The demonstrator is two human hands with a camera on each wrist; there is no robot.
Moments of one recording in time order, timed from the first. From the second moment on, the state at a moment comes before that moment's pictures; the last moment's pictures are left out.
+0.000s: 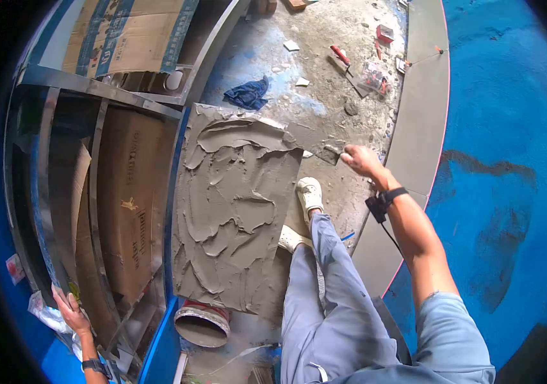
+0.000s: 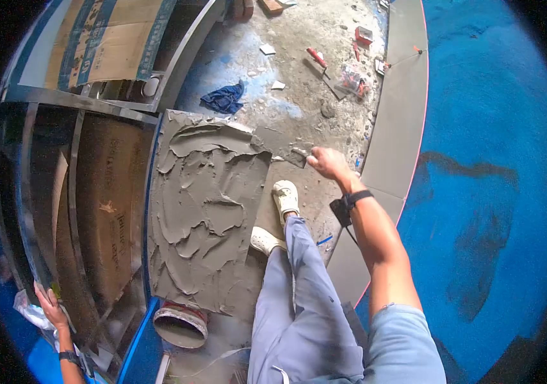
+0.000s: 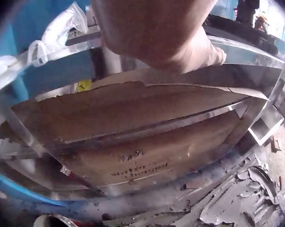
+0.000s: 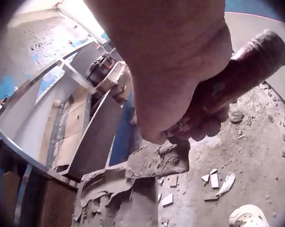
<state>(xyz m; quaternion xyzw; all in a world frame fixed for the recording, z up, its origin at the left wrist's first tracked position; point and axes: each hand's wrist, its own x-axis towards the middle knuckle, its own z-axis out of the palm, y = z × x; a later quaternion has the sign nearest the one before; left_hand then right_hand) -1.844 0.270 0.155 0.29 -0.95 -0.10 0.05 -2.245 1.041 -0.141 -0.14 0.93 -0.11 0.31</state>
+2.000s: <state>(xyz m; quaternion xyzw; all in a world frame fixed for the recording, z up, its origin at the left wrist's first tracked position) -1.826 0.220 0.152 0.26 -0.96 0.09 0.03 -2.061 1.011 -0.243 0.05 0.73 -0.57 0.37</state>
